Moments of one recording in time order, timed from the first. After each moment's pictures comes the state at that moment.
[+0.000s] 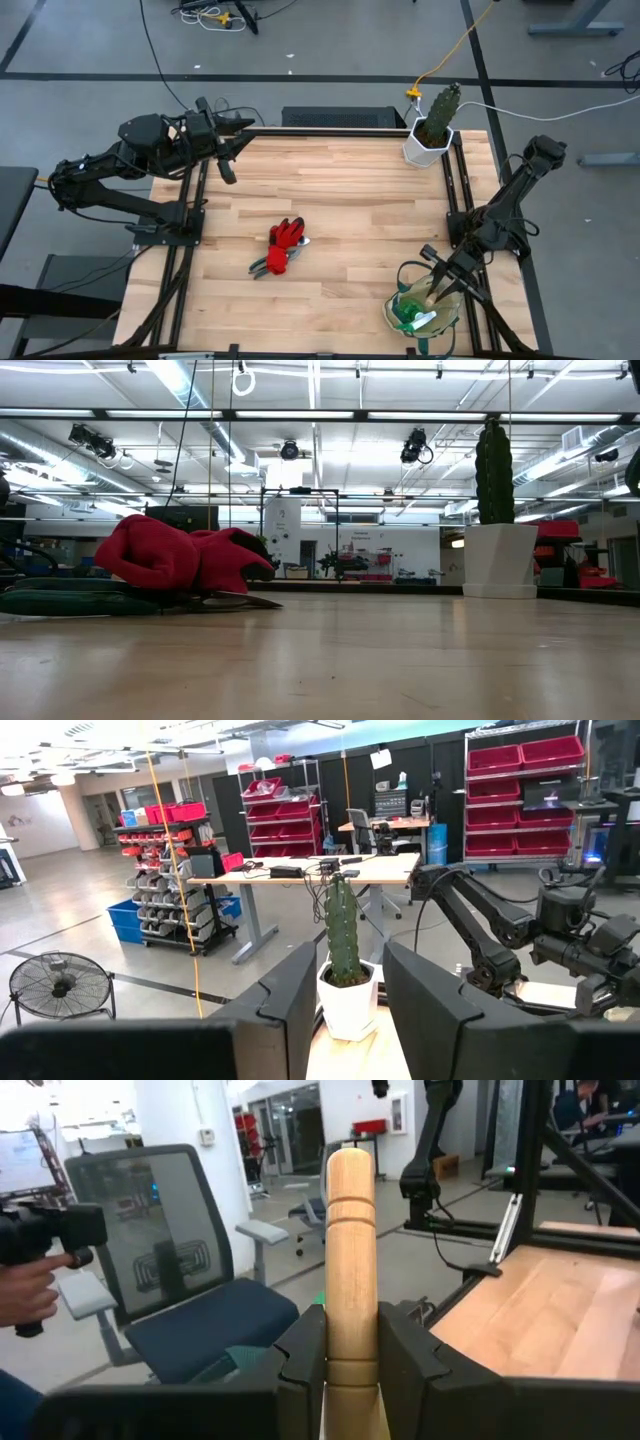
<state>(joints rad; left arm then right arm) 0.04 0.92 1.29 -0.29 -0.41 0.12 0.88 0.68 0.19 0.48 0.04 0.12</state>
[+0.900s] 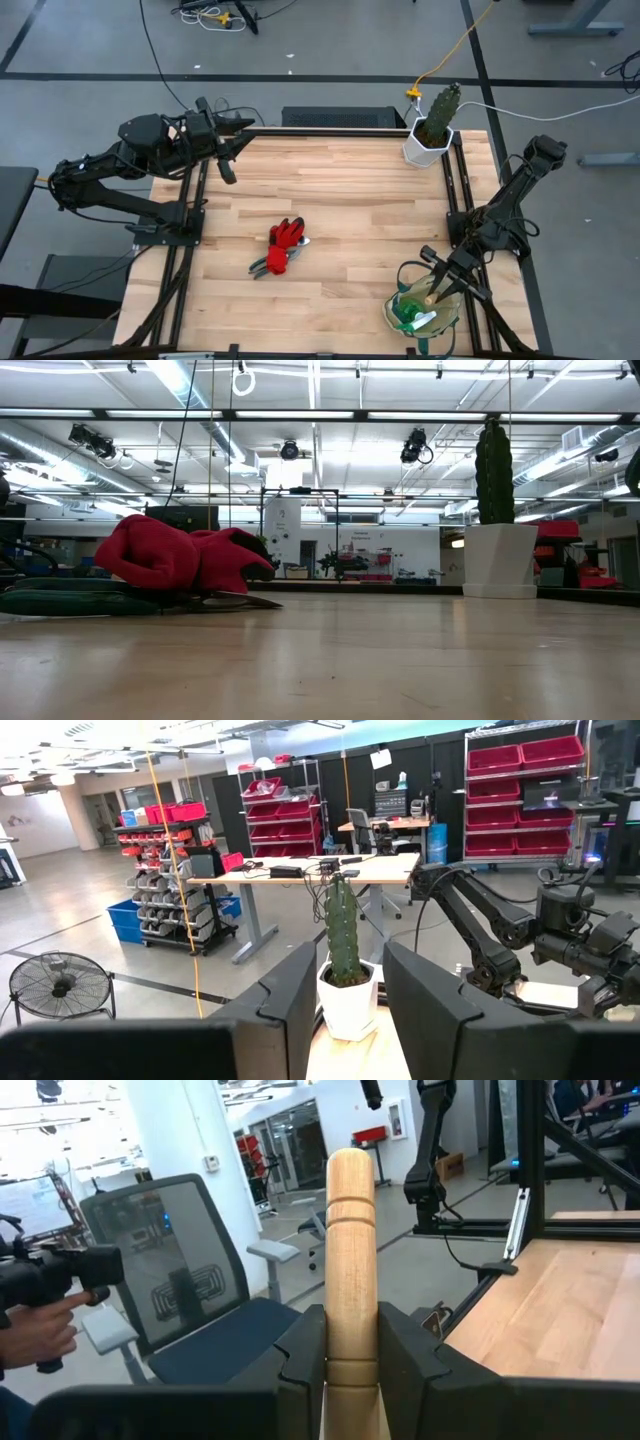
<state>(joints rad) 0.04 0.92 1.29 -0.29 -0.41 0.12 0.88 0.69 0.19 0.53 0.04 0.23</state>
